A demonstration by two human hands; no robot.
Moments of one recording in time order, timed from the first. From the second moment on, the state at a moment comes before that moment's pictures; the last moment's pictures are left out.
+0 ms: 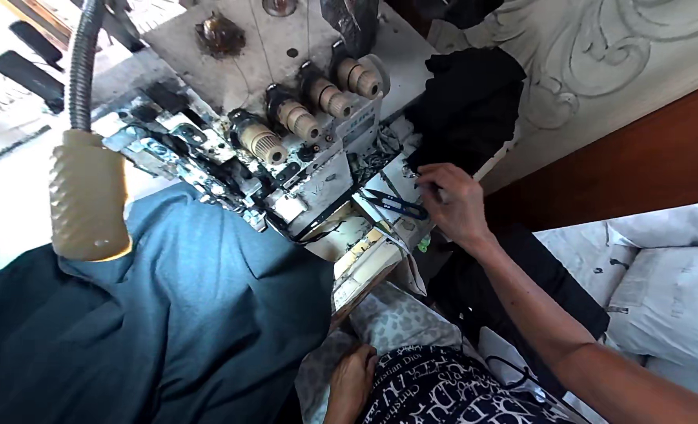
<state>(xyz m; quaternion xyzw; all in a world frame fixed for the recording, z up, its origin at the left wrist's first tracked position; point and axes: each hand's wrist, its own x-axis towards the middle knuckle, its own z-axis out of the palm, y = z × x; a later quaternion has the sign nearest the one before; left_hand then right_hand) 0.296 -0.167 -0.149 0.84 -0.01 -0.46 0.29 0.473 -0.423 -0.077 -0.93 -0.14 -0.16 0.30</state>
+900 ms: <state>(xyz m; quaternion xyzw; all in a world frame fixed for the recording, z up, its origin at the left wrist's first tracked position) 0.284 -0.177 -0.140 0.88 -0.04 -0.40 0.25 0.386 -0.459 -0.160 -0.91 -0.12 -0.12 0.37</state>
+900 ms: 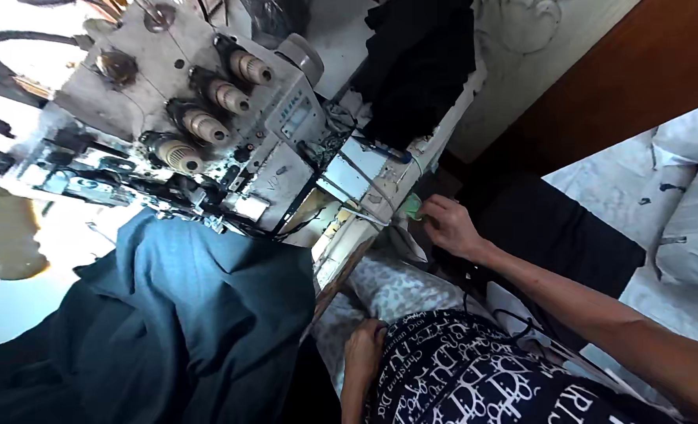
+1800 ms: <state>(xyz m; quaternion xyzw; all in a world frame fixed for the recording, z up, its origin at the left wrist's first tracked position) 0.375 -0.321 -0.162 0.91 -0.11 -0.39 0.11 0.346 -0.470 -0.201 -0.92 0.02 0.18 0.35</state>
